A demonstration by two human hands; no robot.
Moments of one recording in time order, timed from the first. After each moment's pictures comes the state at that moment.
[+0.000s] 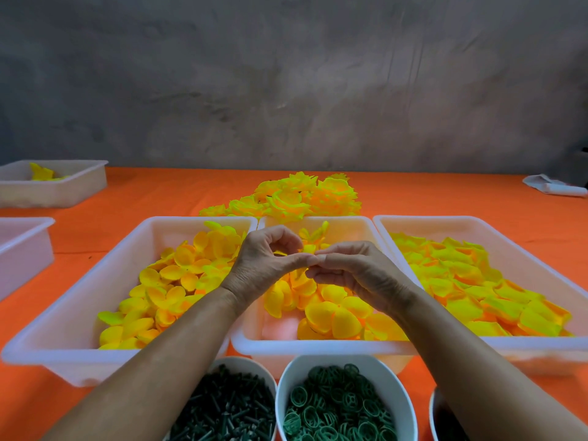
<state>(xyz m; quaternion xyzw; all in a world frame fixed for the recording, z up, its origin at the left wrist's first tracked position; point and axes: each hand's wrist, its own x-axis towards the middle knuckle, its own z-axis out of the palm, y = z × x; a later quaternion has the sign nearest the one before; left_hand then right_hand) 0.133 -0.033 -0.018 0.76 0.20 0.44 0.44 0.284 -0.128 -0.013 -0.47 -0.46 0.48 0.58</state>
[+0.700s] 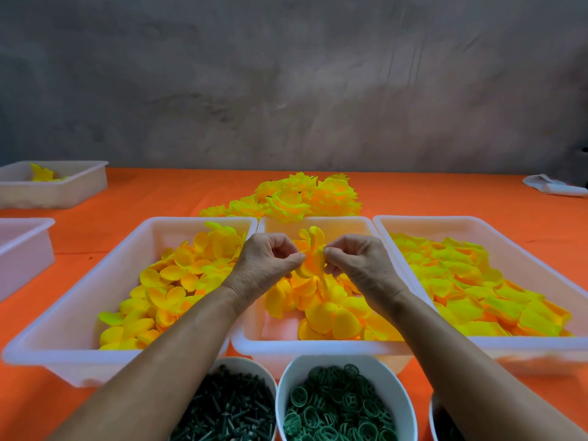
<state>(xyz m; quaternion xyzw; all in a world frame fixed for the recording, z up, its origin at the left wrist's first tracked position) 0.136 -0.030 -0.021 0.78 0.26 0.39 0.42 0.275 -0.125 -0.015 -0.59 -0.51 0.20 0.60</state>
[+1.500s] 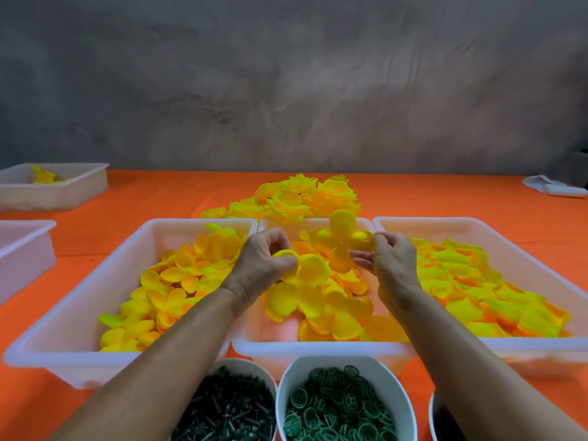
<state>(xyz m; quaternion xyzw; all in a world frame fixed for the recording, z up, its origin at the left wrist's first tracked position) 0.134 -0.032 -0.017 0.76 0.26 0.42 0.42 0.303 -0.115 -0.020 -0.59 -0.24 0.20 0.74</state>
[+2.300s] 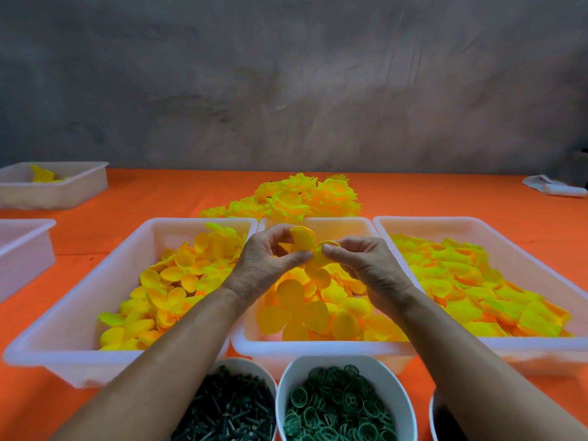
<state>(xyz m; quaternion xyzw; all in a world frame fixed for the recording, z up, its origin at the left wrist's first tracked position) 0.135 -0.029 -0.018 0.77 0.22 0.40 0.44 0.284 -0.130 -0.013 -0.55 -0.48 0.30 0.62</state>
